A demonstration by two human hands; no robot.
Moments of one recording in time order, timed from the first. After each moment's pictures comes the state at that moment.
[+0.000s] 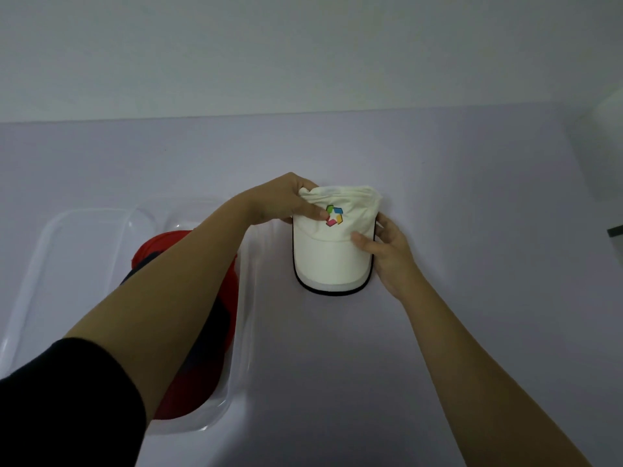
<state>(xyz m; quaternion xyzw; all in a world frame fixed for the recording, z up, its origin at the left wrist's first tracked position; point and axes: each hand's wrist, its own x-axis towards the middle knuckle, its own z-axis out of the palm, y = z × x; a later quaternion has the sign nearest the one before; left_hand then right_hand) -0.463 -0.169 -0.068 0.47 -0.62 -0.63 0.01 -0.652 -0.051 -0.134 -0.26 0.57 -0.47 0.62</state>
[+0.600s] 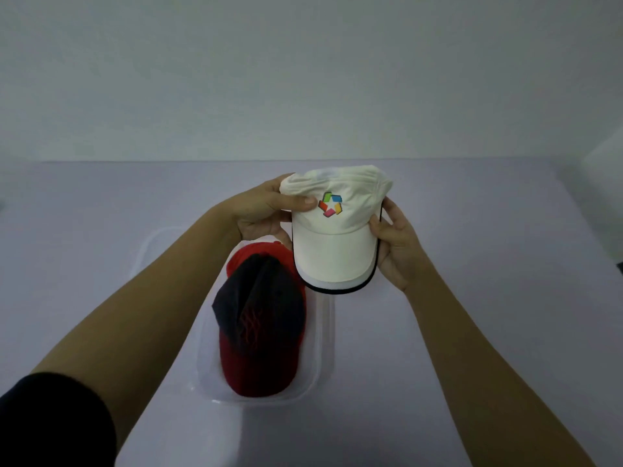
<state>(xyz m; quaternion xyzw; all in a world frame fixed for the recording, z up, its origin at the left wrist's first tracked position) -0.317 -0.134 0.019 0.41 -0.52 -0.74 0.15 -0.536 -0.044 -0.026 -0.29 0.40 -0.57 0.65</state>
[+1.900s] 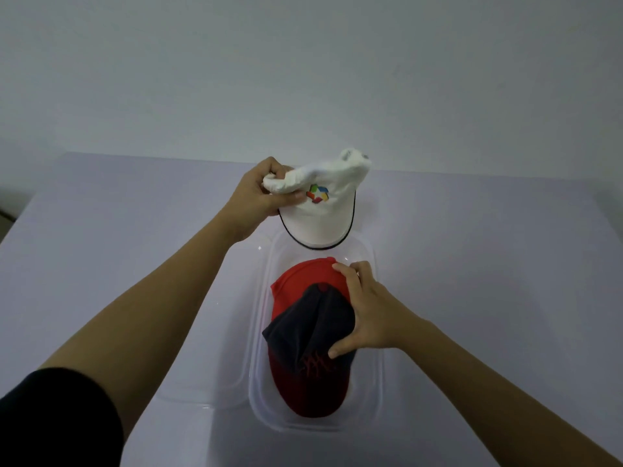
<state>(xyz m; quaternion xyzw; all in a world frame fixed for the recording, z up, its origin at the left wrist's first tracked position) -0.205 -0.168 -0.001 0.40 -0.59 -0.58 0.40 -0.421 -0.026 -0.048 -0.78 0.55 0.00 0.30</state>
